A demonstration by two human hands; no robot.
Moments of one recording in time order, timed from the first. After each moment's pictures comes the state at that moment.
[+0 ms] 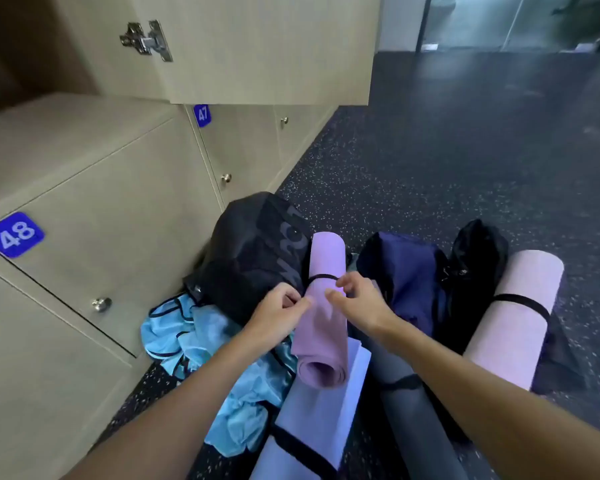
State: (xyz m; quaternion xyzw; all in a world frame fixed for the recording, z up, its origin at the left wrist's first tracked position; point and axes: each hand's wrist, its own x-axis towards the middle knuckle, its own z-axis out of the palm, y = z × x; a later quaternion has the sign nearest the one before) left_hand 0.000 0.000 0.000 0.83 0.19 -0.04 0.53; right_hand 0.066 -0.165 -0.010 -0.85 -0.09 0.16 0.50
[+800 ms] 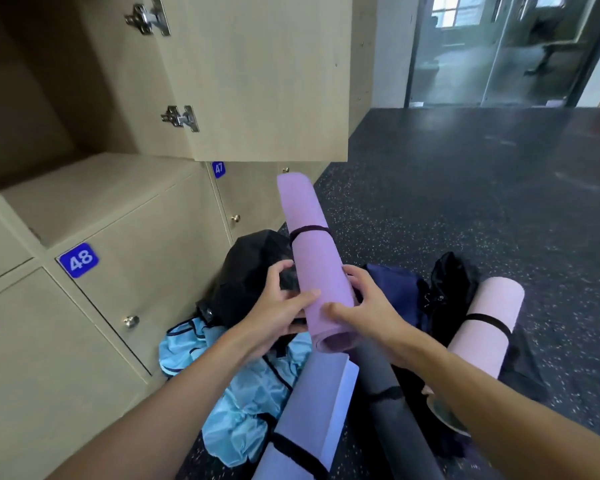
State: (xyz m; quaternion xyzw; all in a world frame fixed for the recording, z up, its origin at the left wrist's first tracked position) left_hand -0.043 -0.037 0.102 0.68 0.11 -0.03 0.72; right_hand -0.006 -0.210 0.098 -0.74 -0.14 0.15 0.64
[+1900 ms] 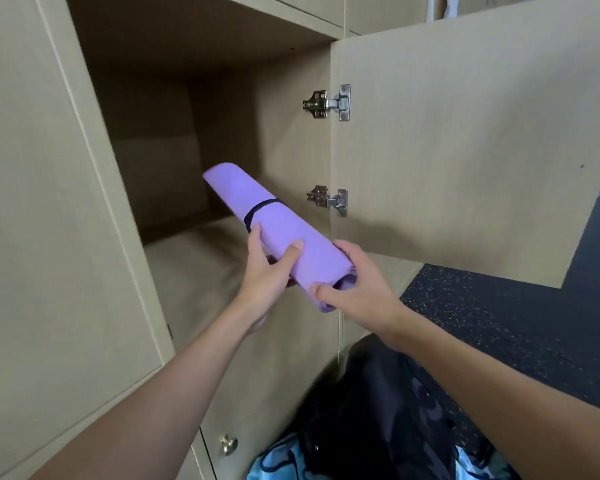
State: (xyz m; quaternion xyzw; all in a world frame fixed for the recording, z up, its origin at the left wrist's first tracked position) left_hand 0.055 0.257 0.232 0.69 0.16 0.32 0.63; right_hand 0.128 0.111 0.216 -0.71 -0.35 0.10 0.60
